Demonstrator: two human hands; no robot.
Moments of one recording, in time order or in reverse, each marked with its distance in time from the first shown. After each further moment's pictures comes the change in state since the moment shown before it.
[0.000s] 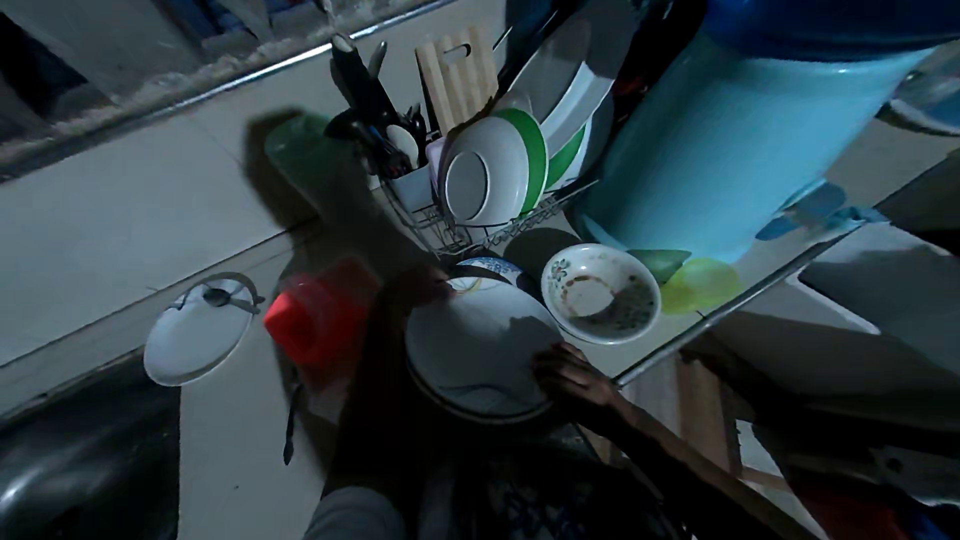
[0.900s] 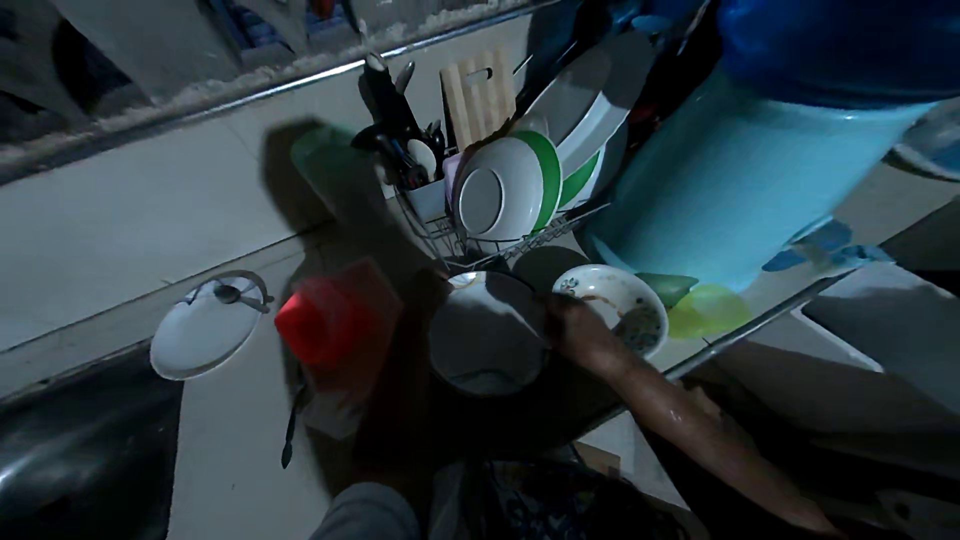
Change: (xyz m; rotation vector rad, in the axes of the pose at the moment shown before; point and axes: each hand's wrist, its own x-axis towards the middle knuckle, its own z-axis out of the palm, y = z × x) left_hand 0.029 -0.011 0.020 -0.073 0.360 -0.227; right_hand 0.127 0.019 -0.036 -0.069 -0.534 0.781
